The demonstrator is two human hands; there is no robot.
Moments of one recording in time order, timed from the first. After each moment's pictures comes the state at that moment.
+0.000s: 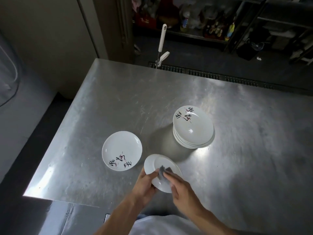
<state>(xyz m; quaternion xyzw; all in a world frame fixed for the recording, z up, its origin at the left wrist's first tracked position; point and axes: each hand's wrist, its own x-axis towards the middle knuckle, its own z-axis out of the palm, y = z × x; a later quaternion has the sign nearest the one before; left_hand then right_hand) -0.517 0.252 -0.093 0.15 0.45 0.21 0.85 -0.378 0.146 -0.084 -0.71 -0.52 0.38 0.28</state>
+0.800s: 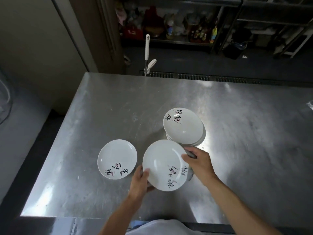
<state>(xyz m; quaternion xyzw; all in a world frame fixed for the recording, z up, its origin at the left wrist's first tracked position) -0.515 0.260 -0.090 0.37 0.57 0.17 0.71 -0.296 0.191 -0.032 -0.76 -0.23 0.39 0.47</state>
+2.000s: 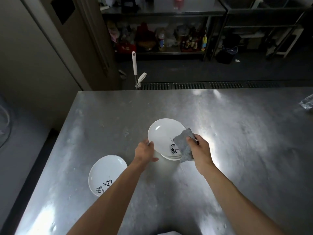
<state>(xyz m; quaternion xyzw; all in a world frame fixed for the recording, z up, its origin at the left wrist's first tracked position) -0.378 0.362 -0.043 0.54 0.58 0.13 0.60 -0.220 0.227 -0.014 -0.72 -0.11 0.34 0.59</state>
